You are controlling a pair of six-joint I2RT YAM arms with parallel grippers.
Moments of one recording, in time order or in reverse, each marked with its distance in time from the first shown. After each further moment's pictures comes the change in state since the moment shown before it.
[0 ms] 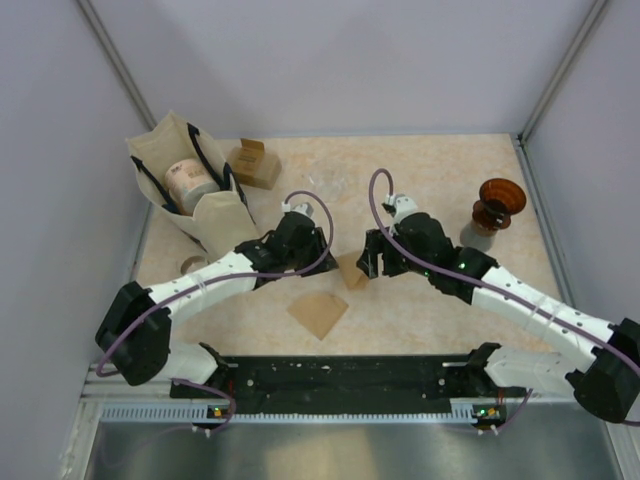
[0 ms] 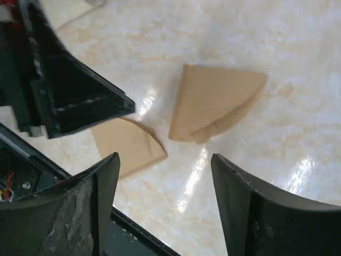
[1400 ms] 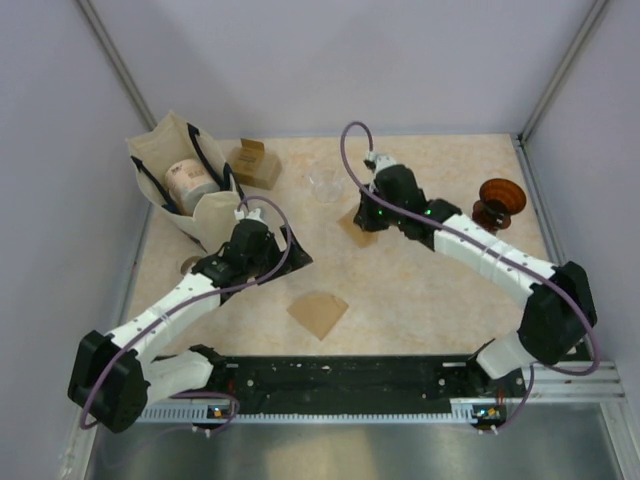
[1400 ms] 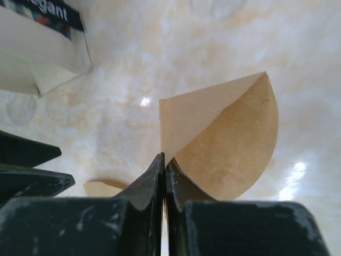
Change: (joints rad) left arm 0.217 -0.274 -0.188 -0.050 0.032 0.035; right arm -0.137 0.389 0.210 0.130 -0.068 0.045
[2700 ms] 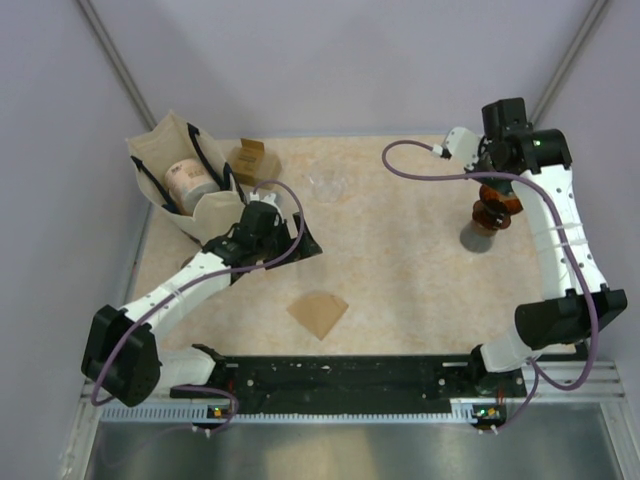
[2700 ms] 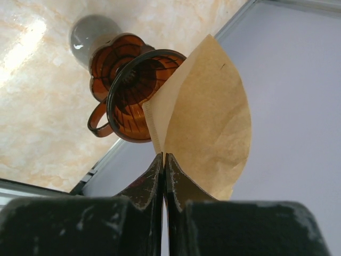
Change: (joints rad) left arm 0.005 0.146 0.151 -0.012 0.080 0.099; right arm -0.494 0.048 0.766 -1.074 0.323 -1.411
